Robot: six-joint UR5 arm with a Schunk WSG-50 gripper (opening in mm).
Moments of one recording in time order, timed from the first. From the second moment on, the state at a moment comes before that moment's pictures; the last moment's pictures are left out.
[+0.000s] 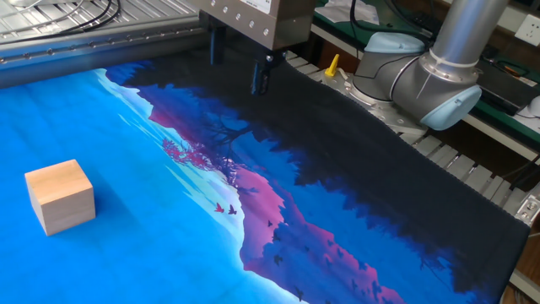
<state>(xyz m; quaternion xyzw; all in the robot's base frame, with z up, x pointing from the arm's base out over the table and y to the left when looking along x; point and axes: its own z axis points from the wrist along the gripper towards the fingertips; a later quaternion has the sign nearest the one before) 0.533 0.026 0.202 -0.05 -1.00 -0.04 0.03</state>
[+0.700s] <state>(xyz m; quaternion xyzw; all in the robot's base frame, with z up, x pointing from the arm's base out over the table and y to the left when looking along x) 0.532 0.026 0.203 -0.05 -1.00 -0.04 0.03</state>
